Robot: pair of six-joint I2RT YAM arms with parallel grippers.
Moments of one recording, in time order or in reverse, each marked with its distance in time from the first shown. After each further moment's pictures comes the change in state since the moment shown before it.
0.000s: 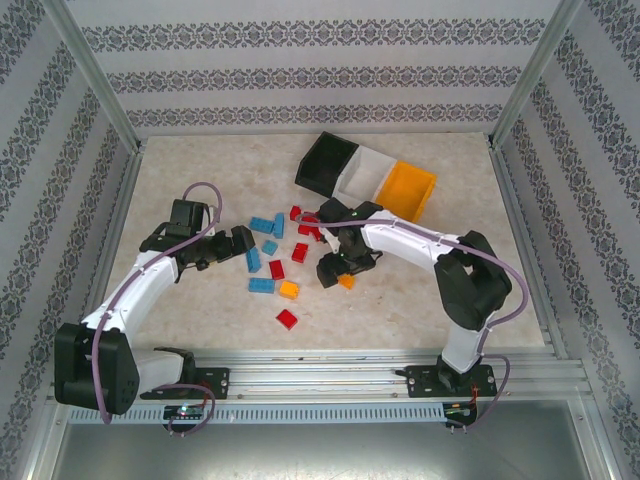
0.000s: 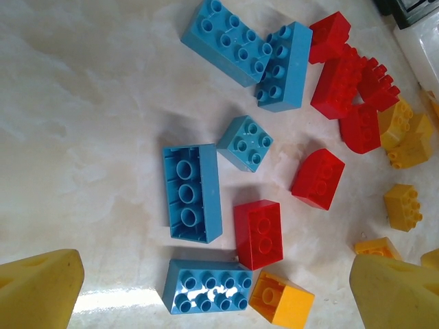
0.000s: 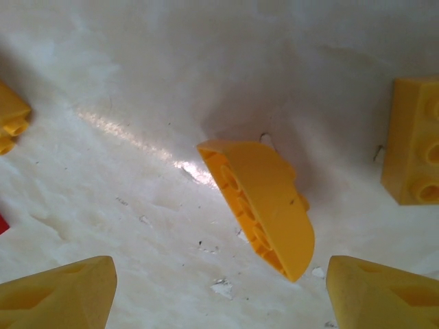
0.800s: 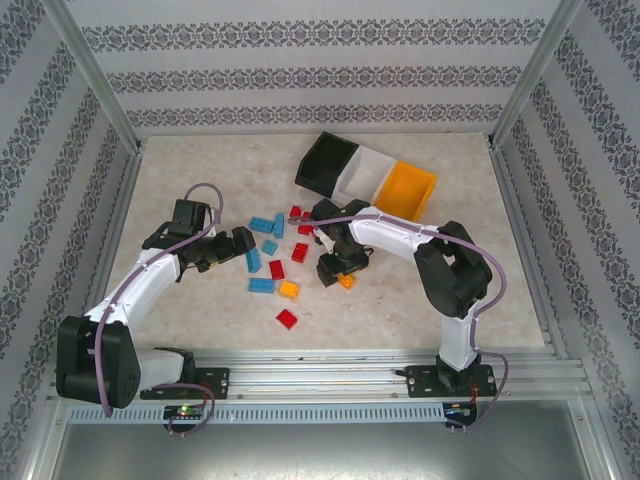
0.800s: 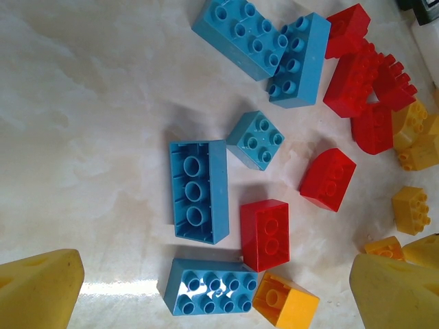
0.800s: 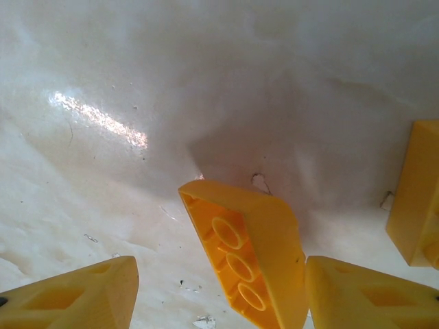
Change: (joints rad) left arm 0.000 0.032 0.000 0.000 0.000 -0.021; right arm -0.003 0.116 0.064 -0.018 0.016 -0.039
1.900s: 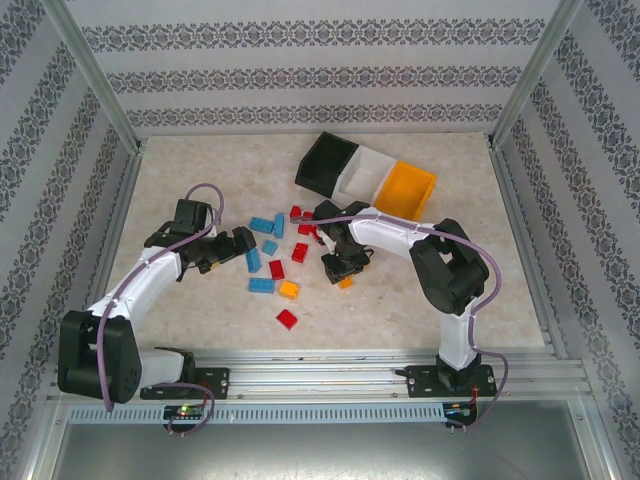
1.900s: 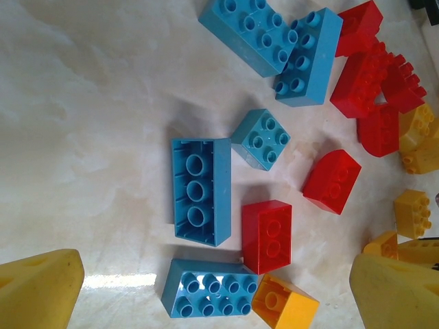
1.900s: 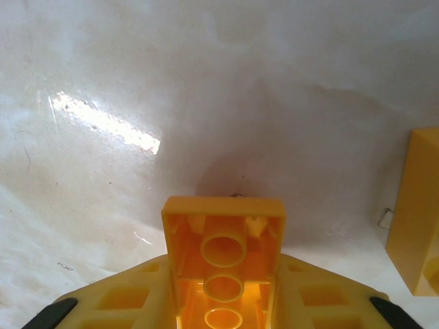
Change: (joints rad) left arm 0.000 0.028 0.000 0.006 0.007 -0.026; right arm -0.019 0.027 -0.021 0.035 0.004 0.031
